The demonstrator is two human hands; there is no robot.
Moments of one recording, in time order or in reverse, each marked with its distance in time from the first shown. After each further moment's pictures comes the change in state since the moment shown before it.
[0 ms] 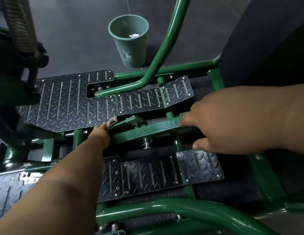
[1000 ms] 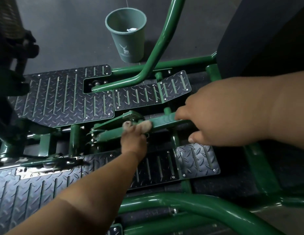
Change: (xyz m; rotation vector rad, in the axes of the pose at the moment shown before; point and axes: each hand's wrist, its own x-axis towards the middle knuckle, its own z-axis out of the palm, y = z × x) left_hand -0.119 0.106 0.078 -0.016 0.238 0.315; right_hand 0.004 0.007 0.013 -0.081 -0.030 -0.001
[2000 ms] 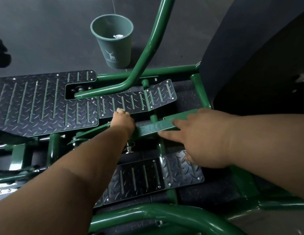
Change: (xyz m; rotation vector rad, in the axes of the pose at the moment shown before) left_hand 0.102 0.044 -0.029 0.920 -0.191 0.366; right_hand 0.009 0.002 0.019 -0.117 -0.333 0.008
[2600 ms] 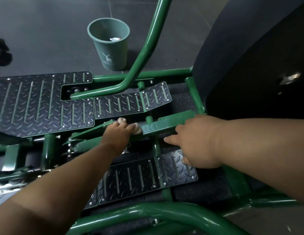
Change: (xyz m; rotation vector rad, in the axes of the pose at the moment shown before) left_hand -0.053 0.003 0.034 -0.377 0.235 0.095; right_hand -0.001 -0.009 0.009 -0.015 -0.085 0.007
